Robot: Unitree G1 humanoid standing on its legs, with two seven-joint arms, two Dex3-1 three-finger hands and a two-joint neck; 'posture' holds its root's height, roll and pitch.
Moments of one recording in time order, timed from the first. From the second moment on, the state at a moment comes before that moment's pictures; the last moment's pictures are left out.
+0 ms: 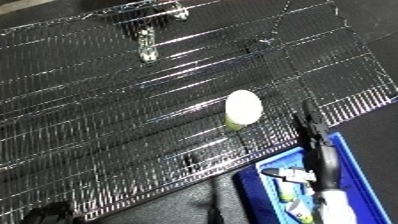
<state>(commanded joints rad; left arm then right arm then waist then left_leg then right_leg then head) -0.07 0.41 -0.07 0.15 -0.74 0.02 -0.16 -0.14 -0.40 0.04 0.22 0.42 -0.35 -0.23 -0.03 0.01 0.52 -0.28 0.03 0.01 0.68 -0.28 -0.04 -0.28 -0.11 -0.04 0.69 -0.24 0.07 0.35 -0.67</state>
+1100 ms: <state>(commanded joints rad) -0.12 0.45 -0.14 0.12 -0.74 0.04 -0.11 -0.35 -0.45 0.05 0.25 0.47 -0.26 -0.22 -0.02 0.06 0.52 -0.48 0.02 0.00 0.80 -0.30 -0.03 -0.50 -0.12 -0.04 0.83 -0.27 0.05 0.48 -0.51</state>
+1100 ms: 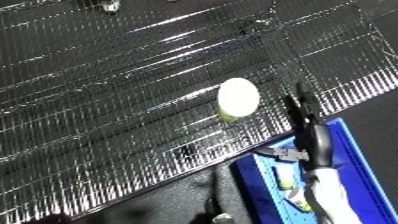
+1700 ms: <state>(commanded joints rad) -0.21 0.47 -0.16 0.04 -0.77 0.02 -0.06 -0.52 -0.49 0.09 0.30 0.47 -0.23 -0.24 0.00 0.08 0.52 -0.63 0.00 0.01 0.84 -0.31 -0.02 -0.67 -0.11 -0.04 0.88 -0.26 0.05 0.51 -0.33</state>
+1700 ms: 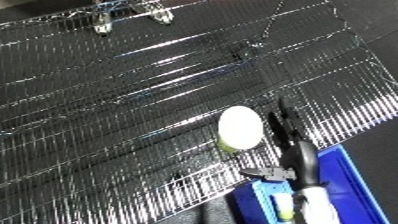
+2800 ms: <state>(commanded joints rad) -0.25 0.47 -0.16 0.07 -0.80 0.03 -0.04 -0.64 -0.50 0.13 0.46 0.48 -0.22 -0.24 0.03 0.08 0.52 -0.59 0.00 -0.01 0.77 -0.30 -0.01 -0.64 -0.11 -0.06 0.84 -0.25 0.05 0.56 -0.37</state>
